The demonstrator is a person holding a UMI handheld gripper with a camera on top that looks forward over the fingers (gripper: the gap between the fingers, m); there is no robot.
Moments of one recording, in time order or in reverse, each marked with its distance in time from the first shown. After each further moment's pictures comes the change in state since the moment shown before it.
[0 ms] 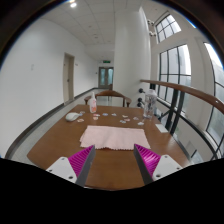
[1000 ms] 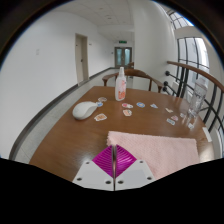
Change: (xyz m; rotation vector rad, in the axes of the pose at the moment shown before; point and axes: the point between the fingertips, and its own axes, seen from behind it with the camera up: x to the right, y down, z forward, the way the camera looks) arm -0.131 0.015 0.215 -0.228 -0.175 -0.041
